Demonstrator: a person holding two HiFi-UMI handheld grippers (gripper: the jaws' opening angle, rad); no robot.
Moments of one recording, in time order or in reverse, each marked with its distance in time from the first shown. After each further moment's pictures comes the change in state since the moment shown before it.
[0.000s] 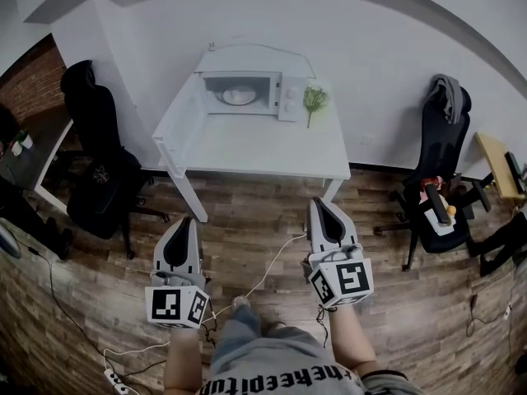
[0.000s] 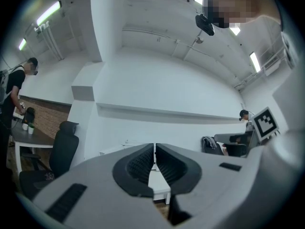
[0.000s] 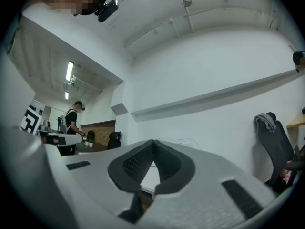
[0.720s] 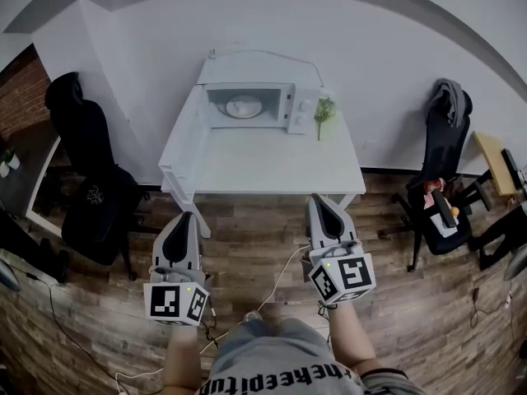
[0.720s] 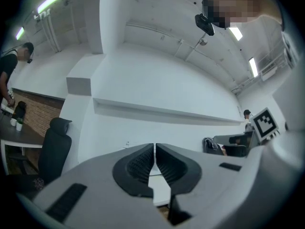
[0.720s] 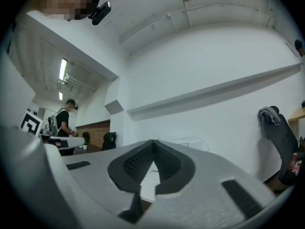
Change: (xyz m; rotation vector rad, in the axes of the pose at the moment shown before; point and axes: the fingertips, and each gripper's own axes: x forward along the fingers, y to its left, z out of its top) left arm 0.092 0.100 -0.012 -0.018 -0.025 -0.080; right arm 0.120 0.030 -0.018 0.033 0.002 -0.051
